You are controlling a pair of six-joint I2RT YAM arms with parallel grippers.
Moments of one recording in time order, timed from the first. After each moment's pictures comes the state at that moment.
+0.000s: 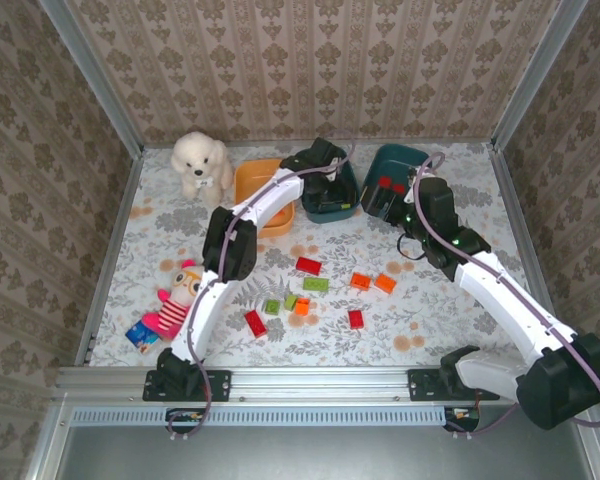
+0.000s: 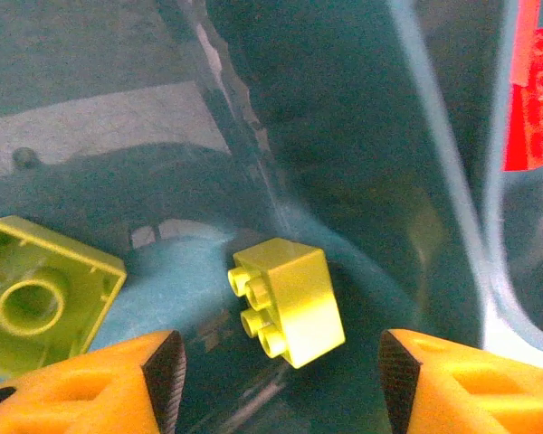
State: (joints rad) left arm -0.65 2.51 2.31 -0.80 0.29 -0.48; right arm 0.34 1.15 0.94 -0.25 -0.01 0.62
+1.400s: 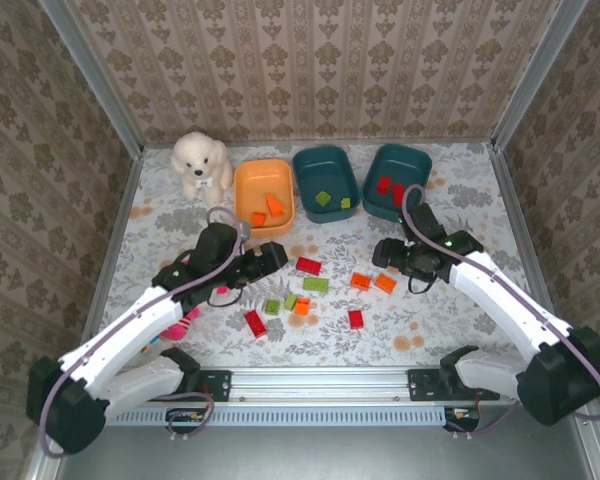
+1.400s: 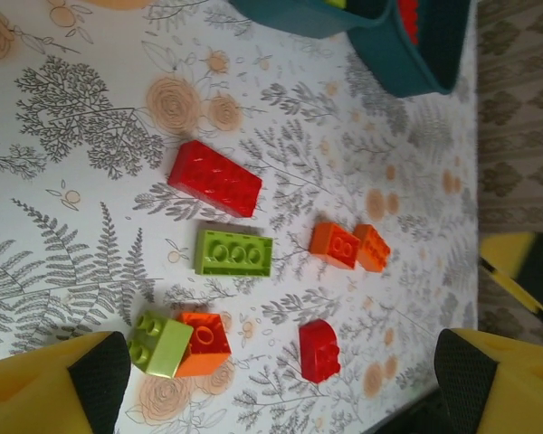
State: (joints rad) left arm -0.65 0.93 0.69 -0.43 0.26 -0.92; right arm 0.40 1.20 0.93 -0.86 0.02 0.75
